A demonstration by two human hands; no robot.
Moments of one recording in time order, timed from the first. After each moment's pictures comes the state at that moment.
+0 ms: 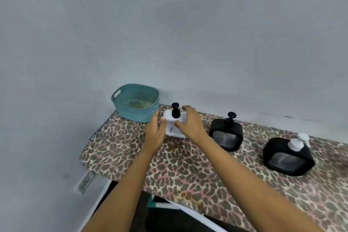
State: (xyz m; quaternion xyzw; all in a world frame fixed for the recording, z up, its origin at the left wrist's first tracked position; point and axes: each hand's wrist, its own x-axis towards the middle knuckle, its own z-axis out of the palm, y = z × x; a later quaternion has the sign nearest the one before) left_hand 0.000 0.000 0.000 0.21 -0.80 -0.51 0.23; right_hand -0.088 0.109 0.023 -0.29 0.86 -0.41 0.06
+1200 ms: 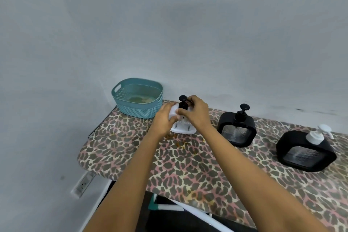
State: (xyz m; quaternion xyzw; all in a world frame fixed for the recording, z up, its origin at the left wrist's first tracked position) left_hand -0.036 -0.038 -0.017 0.10 -0.92 -0.35 0.17; right_hand -0.113 0.081 -0.003 -0.24 0.83 -0.50 -0.01
